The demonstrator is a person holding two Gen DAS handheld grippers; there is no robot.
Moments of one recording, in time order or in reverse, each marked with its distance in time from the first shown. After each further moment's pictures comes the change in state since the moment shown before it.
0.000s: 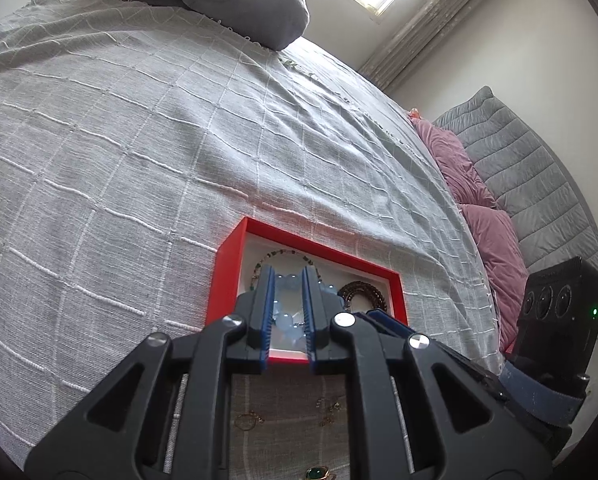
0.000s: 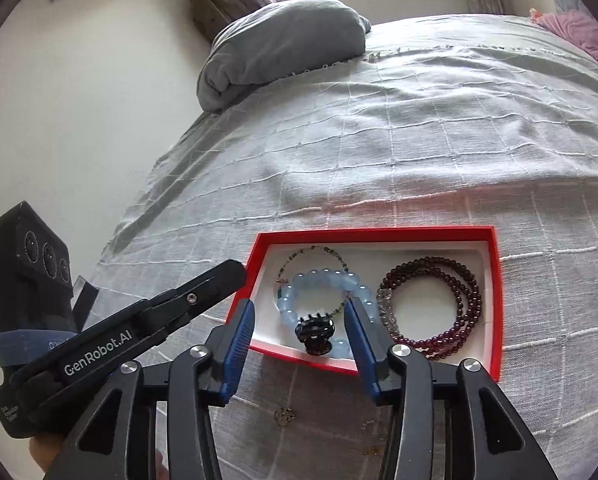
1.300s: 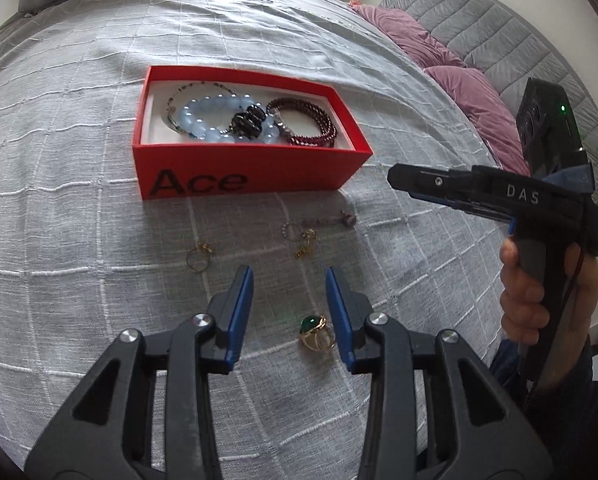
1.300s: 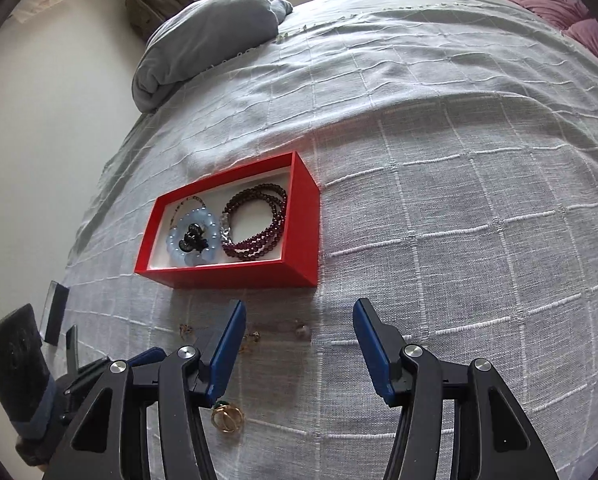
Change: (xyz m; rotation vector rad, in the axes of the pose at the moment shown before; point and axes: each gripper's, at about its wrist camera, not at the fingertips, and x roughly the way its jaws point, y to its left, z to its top) left arm -0.006 -0.046 -0.100 0.353 0.297 0.009; right arm -0.063 -0.090 -0.045 0.148 0.090 -0.125
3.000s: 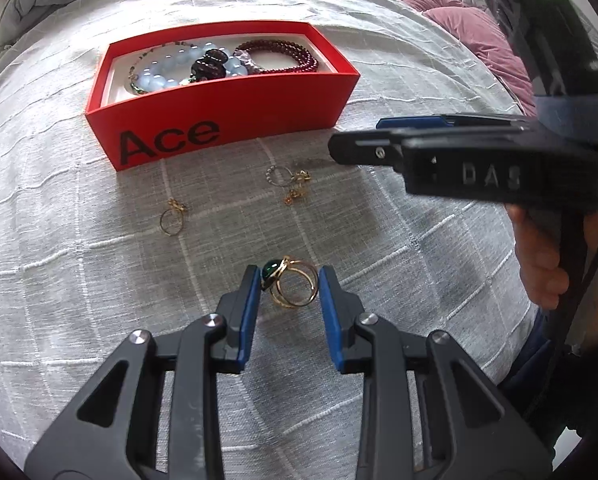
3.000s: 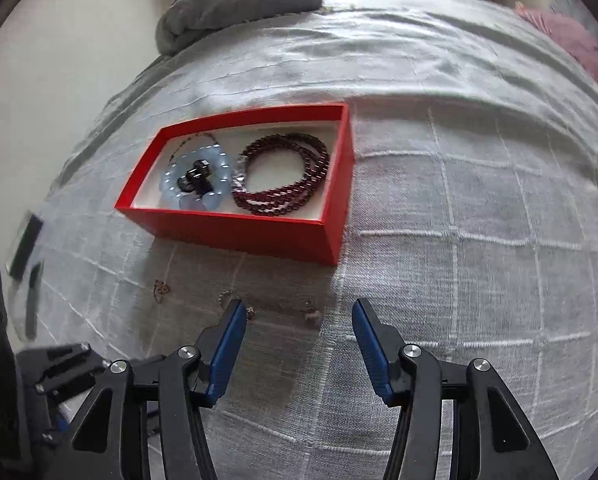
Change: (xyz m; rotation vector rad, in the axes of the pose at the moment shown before) left arm 0.014 -0.020 -0.021 0.134 0.104 0.128; right arm 0.033 0.040 -0.018 -0.295 0.060 -0.104
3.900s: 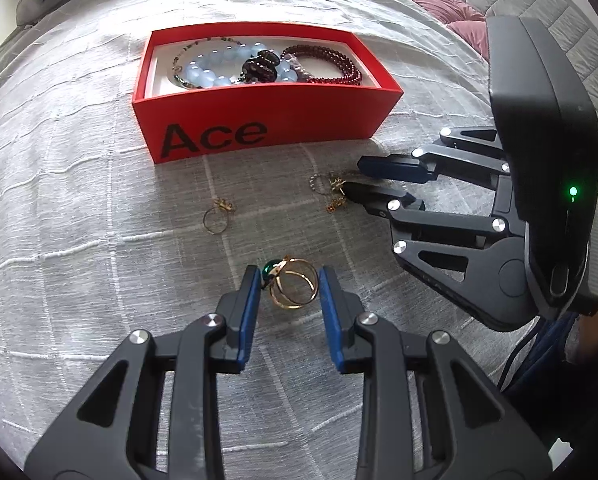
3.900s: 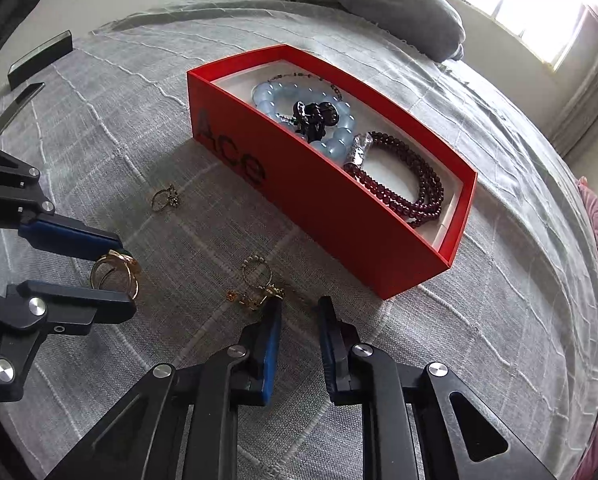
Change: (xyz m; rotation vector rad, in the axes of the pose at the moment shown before) left arm -0.006 0.026 0.006 -0.068 0.006 0.026; right arm 0.041 0.058 -0.015 -0.546 -0.007 -0.175
